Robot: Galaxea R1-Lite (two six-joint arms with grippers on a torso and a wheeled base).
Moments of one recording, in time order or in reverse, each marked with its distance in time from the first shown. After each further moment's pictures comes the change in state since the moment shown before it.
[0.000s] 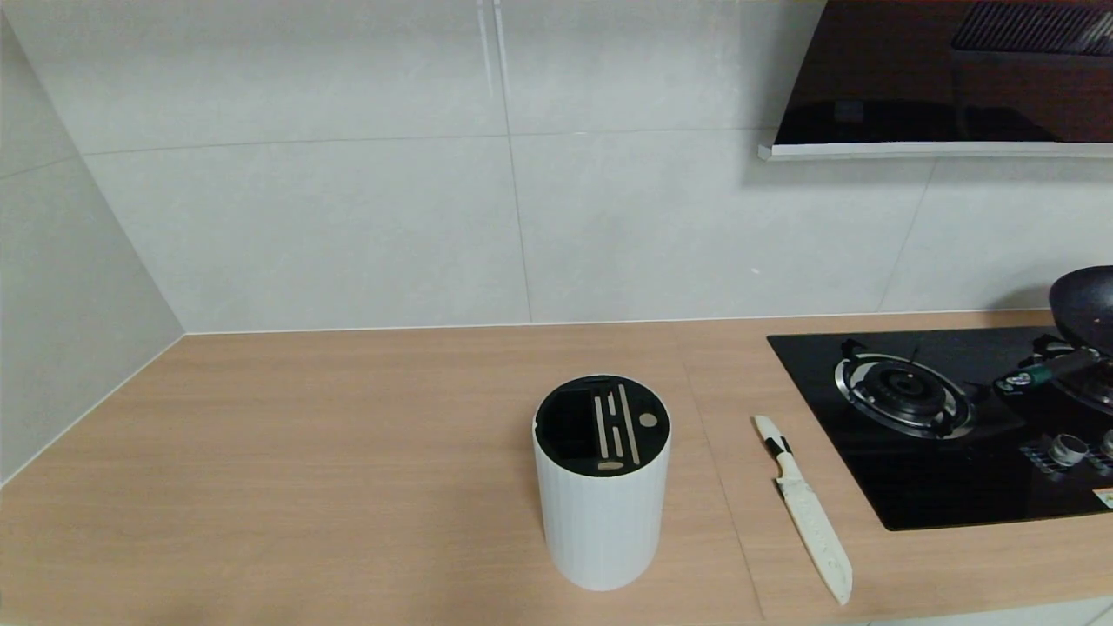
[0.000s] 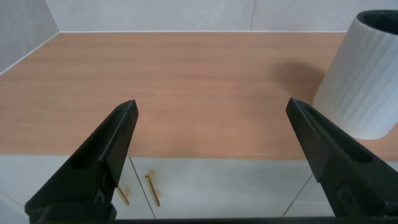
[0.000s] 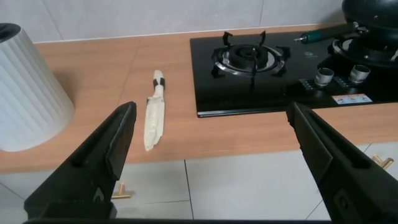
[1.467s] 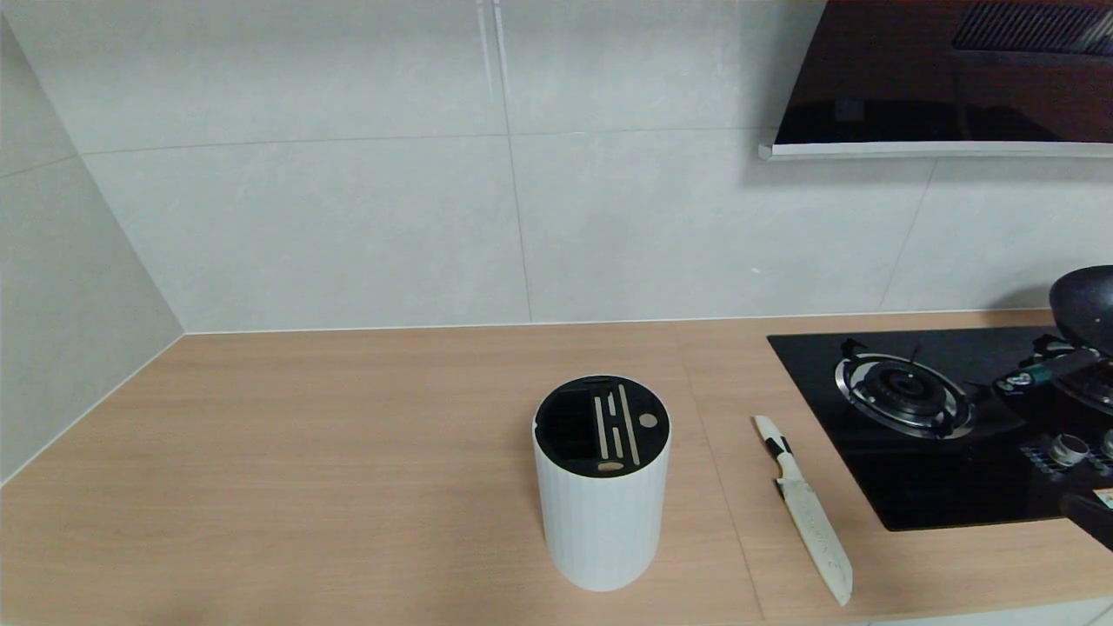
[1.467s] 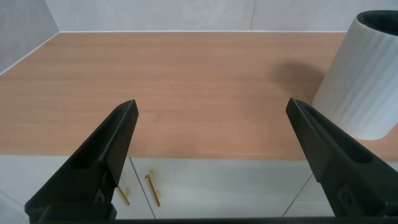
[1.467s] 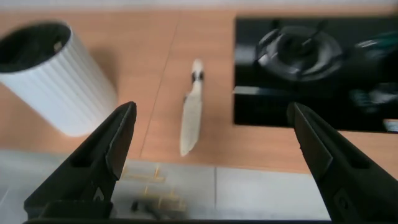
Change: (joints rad) left arm 0.000 0.000 0.000 0.000 0.000 0.000; right arm 0.109 0.801 -0.392 -0.116 0.109 0.011
